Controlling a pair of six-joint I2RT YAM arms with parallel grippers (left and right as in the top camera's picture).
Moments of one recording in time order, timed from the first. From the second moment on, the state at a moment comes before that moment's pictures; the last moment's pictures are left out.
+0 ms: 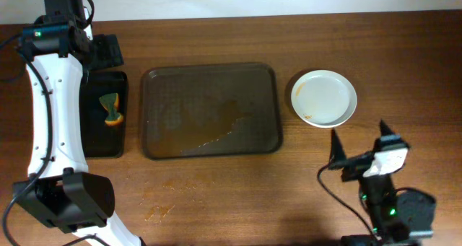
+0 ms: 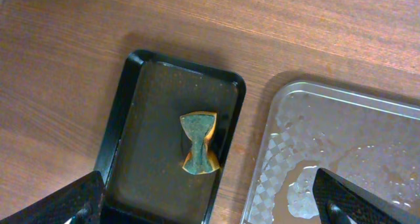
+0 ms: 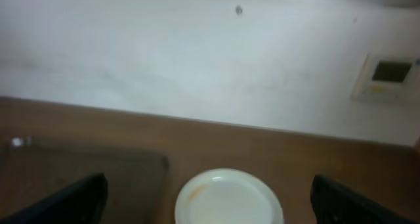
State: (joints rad) left arm 0.12 1.90 2.05 -1.21 -0.17 -0.11; right arm 0.00 0.23 0.38 -0.17 -0.13 -0.06
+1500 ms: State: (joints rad) left arm 0.12 1.74 1.89 -0.94 -0.17 -0.09; right arm 0.01 0.01 0.01 -0.07 -0.11 -0.07
